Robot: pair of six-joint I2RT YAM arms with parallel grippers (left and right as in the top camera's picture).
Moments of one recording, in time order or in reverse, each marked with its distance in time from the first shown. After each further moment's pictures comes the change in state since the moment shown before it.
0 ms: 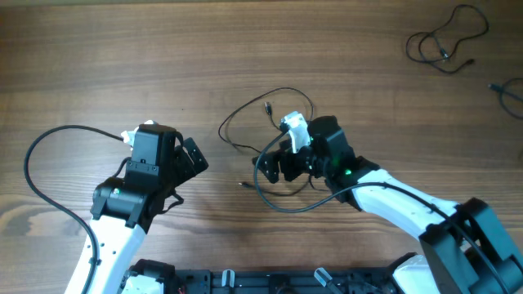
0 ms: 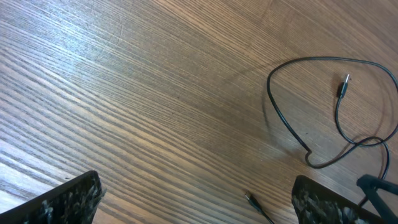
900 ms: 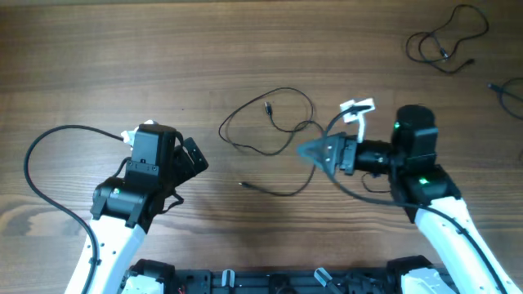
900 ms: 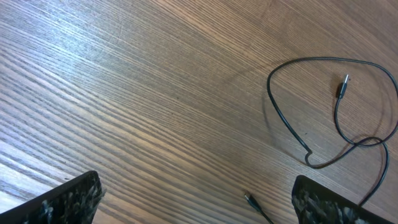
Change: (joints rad) left arm 0.000 0.000 0.000 0.002 0.000 0.000; right arm -0.374 -0.442 0.001 -0.275 -0.633 0.317
